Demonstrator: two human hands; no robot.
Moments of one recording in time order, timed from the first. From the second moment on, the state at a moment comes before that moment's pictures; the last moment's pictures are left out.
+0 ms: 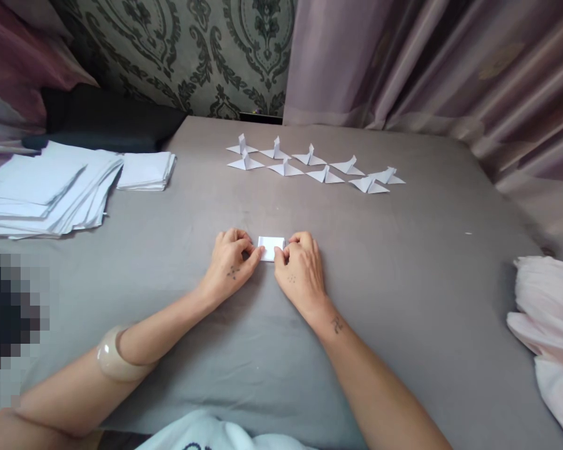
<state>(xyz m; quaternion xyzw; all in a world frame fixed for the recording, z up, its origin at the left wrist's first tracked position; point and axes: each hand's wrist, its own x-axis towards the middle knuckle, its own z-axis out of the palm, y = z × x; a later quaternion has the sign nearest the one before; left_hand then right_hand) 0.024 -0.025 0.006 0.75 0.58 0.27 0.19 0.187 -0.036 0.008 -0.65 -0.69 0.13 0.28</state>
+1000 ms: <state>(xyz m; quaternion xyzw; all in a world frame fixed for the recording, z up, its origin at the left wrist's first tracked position) 0.023 -0.021 0.003 0.75 0.58 0.26 0.19 0.183 -0.037 0.011 -0.66 -0.72 0.07 0.18</state>
